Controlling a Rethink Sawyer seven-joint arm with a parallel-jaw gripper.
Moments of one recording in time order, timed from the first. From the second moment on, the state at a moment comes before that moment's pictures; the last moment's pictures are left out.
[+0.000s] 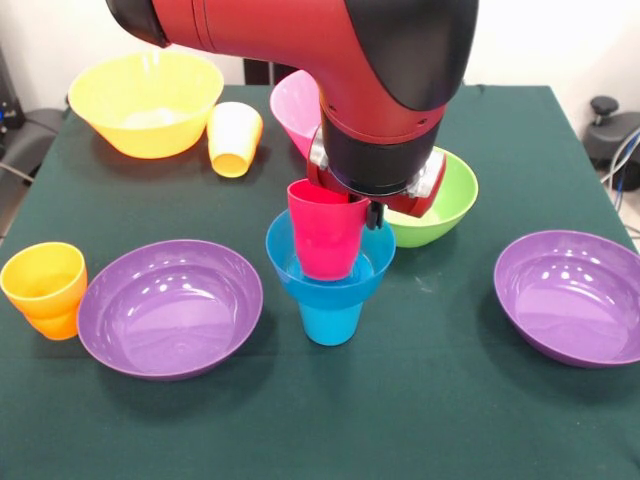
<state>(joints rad) -0.15 -0.18 -0.12 0.74 0.09 1.38 1.91</state>
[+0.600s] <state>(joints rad) -0.15 -0.20 -0.12 0.79 0.09 1.35 1.91</state>
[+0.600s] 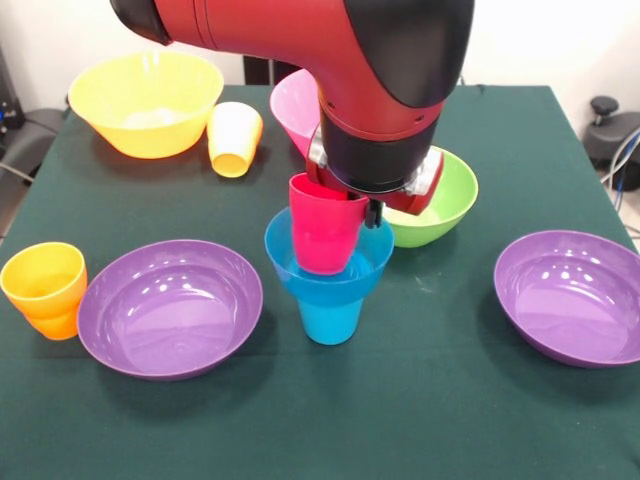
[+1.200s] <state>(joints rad) -0.15 -0.21 -0.12 0.80 0.09 1.32 1.91</state>
